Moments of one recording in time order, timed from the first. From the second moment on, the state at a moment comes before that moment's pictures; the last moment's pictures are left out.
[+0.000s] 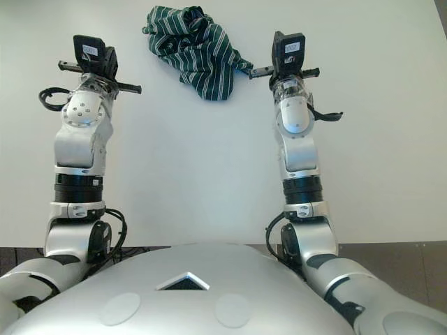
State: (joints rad) left arm -0.27 0.25 0.01 0.07 -0.04 0.40 0.01; right arm -0.30 -0.06 0.04 0.20 -0.06 0.05 0.02
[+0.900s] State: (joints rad) left arm -0.68 0.13 0.11 0.97 -0.09 0.01 -0.12; right arm -0.53 -0.14 0.02 0.42 -0.06 0.07 0.16
